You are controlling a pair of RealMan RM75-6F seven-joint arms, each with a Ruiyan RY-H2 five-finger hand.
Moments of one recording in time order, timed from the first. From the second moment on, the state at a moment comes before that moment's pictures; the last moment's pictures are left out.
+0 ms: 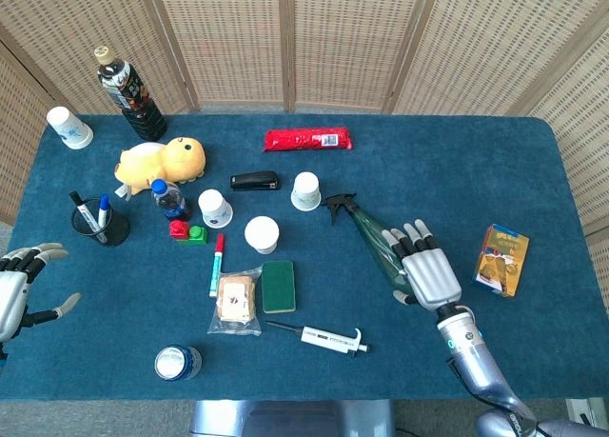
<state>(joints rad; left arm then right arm) -0.13 -1.08 -0.05 -1.61 1.49 1.44 -0.12 0.45 -1.41 0.16 -1.66 -1.29 1.12 -0.53</state>
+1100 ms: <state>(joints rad) -0.13 -1.09 -0.06 -1.62 1.49 1.45 -0.13 0.55 -1.37 0.18 -1.29 -1.24 1.00 -0.40</state>
